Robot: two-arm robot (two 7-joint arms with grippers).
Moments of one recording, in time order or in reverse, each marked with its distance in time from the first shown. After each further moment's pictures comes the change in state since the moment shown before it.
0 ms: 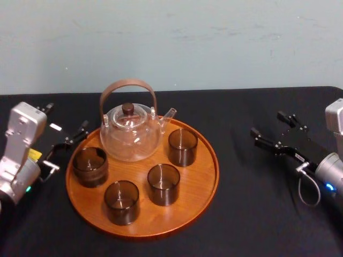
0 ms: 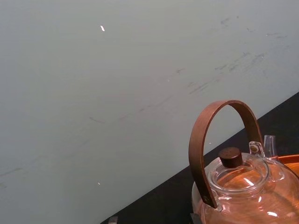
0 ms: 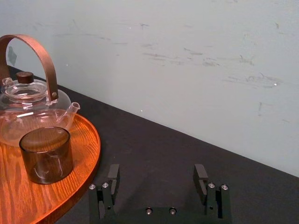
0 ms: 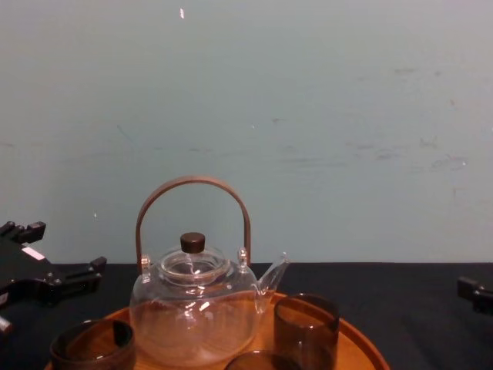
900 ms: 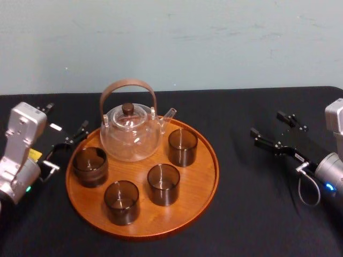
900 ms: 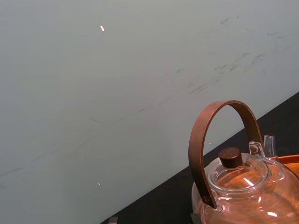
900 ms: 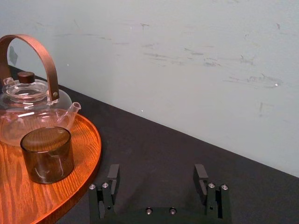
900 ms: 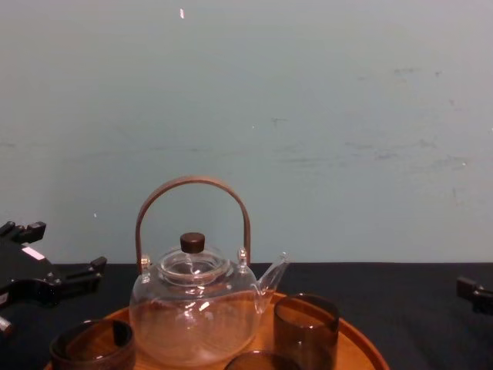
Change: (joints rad) left arm 0.000 0.000 0.000 0.000 0.000 0.000 0.000; right arm 0.001 0.002 -0.003 -0.001 0.001 0.000 0.001
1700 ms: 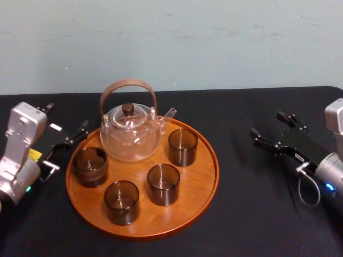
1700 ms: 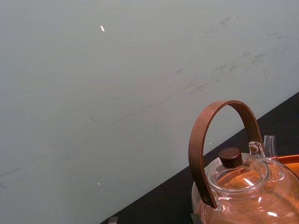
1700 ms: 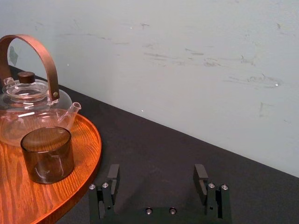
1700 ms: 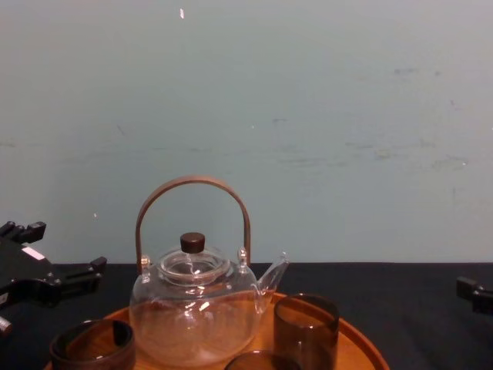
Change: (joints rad) left arm 0.000 0.000 0.000 0.000 0.000 0.000 0.000; right arm 0.000 0.000 0.000 0.000 0.000 0.000 0.001
